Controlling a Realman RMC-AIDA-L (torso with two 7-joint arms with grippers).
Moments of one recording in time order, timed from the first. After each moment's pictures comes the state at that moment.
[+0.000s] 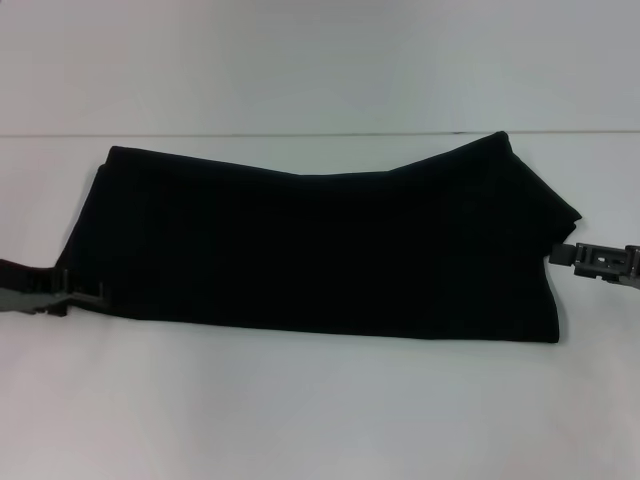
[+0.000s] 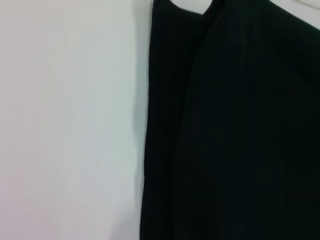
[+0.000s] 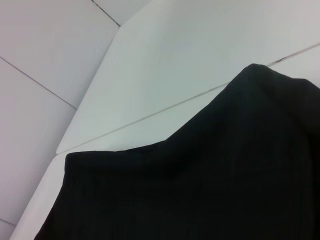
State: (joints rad) left arm -0.73 -1.95 0.46 0.63 2.80 1.24 -2.46; right arm 0.53 1.98 -0.49 -0.62 -2.16 -1.42 2.10
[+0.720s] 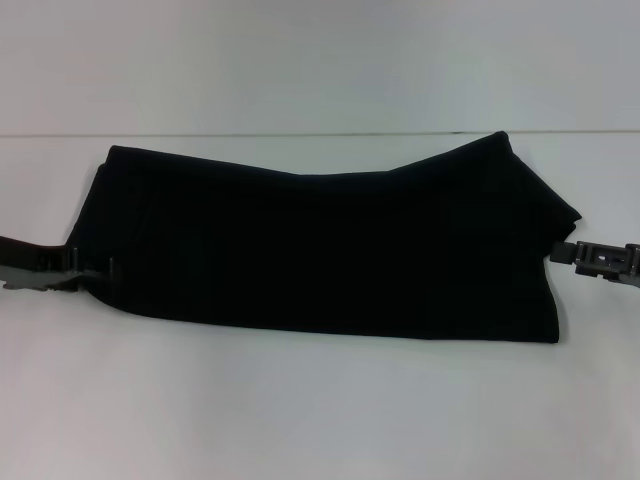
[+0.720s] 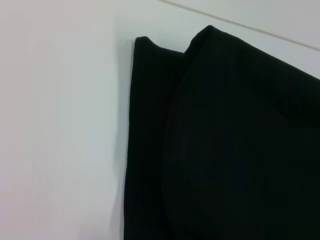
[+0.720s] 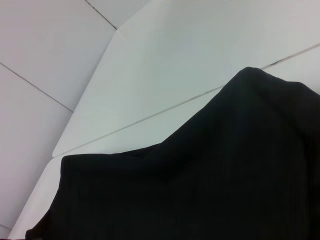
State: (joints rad) left arm -0.74 -1.95 0.46 0.62 2.74 1.21 -2.43; right arm 0.53 1.98 -0.49 -0.62 -2.16 -1.41 2.10
